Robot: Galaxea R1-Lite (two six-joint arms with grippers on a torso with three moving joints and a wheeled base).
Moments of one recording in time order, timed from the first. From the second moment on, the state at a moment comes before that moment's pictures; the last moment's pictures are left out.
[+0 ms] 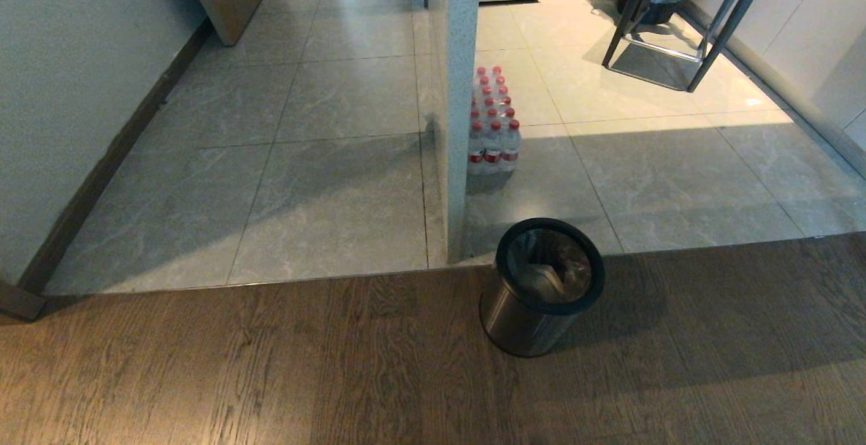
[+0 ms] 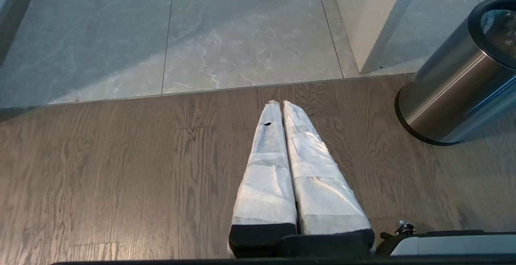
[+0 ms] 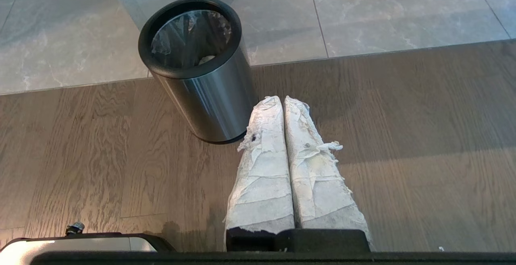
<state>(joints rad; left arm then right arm) 0.00 0.00 0.00 0.00 0.00 0.00 0.00 0.00 0.00 0.00 -0.02 0.02</state>
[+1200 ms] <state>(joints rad) 0.00 0.00 0.00 0.00 0.00 0.00 0.16 1.28 -1.05 0.37 0.24 0.06</state>
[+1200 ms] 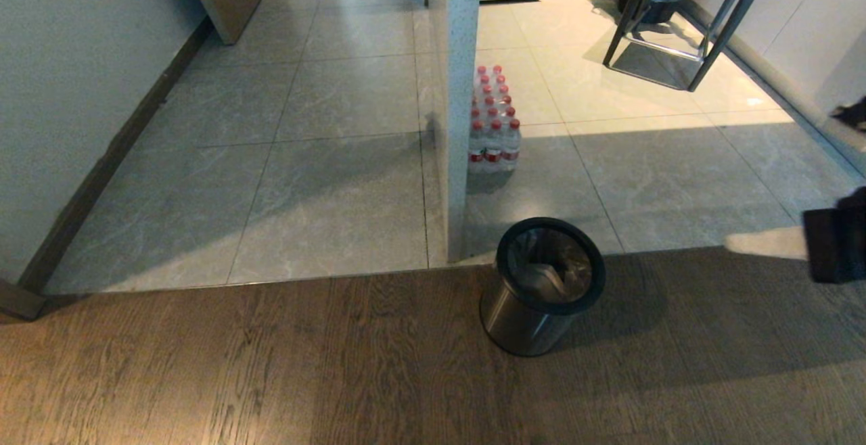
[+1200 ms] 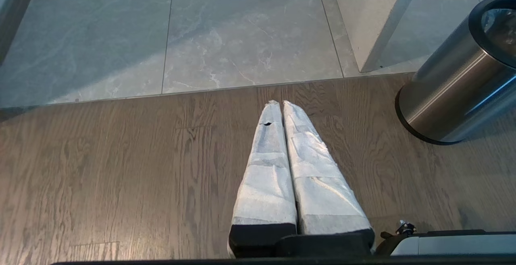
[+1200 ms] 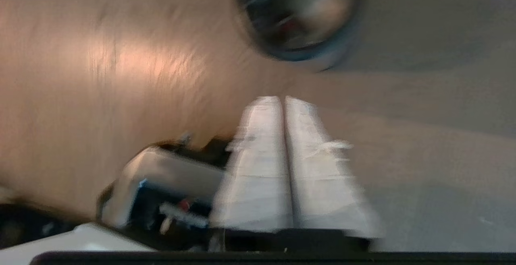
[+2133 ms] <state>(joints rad) 0.00 0.00 0.00 0.00 0.00 0.00 0.41 2.10 -1.33 0.11 -0.10 -0.36</state>
